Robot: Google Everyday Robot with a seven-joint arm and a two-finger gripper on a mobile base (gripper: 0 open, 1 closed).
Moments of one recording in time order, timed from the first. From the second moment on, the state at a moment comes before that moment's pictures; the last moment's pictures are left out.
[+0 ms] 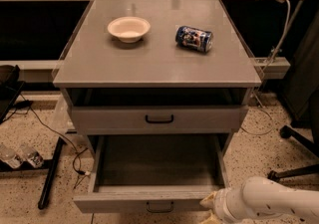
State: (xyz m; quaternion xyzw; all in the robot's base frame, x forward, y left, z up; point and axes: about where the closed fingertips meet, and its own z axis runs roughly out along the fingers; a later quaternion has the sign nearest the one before) arm 0.381 -0.162 0.429 -0.56 0.79 0.15 0.21
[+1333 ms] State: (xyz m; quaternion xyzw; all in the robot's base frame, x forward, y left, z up) arm 0.497 -0.142 0.427 -0.57 0.76 0.15 0.26
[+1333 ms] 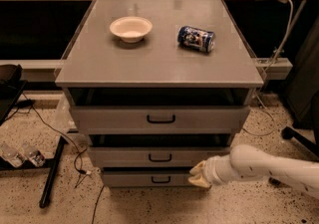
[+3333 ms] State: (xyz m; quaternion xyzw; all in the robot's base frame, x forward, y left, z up) arm 0.545 -0.134 0.440 -0.59 0.75 0.13 0.28
